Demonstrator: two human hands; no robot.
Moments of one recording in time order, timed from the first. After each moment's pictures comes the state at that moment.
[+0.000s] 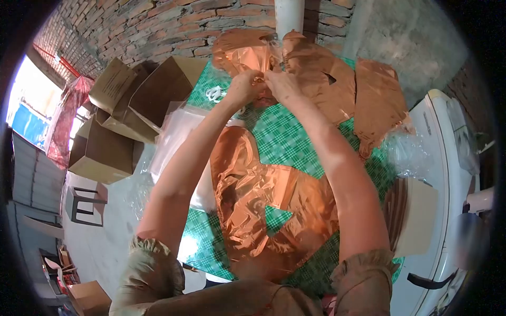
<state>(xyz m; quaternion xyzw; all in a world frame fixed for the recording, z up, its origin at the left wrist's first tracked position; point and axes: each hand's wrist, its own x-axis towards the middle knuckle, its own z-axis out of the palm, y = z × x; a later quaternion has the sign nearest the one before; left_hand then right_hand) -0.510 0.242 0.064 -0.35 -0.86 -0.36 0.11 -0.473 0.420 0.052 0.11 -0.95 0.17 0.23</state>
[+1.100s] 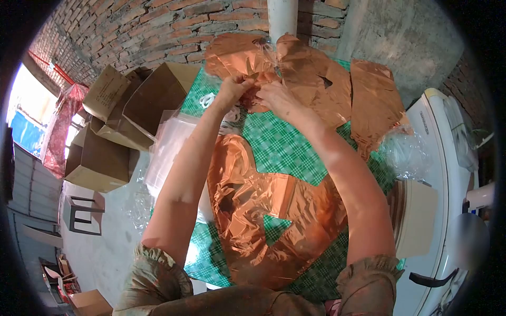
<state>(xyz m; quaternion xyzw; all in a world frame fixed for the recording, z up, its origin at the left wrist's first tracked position) -0.542 0.241 0.047 -0.19 -0.72 -0.65 -0.15 -0.455 0.431 0.040 0.29 -0.92 0.12 0.23</state>
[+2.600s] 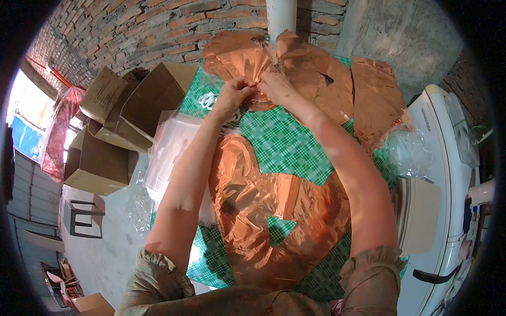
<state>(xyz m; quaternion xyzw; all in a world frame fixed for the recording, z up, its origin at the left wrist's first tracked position) -0.527 0.231 0.035 -0.26 -0.71 -0.65 -0.12 -0.478 0.419 0.063 0.07 -0.94 0.31 0.12</state>
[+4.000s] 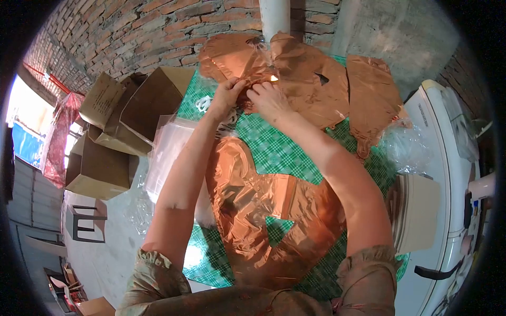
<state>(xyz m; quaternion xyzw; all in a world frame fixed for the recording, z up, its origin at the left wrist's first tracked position) -0.530 0.234 0.042 -0.21 -0.73 -0.64 -0.10 -0.451 0.403 0.022 0.21 -0.92 0.02 0.32</state>
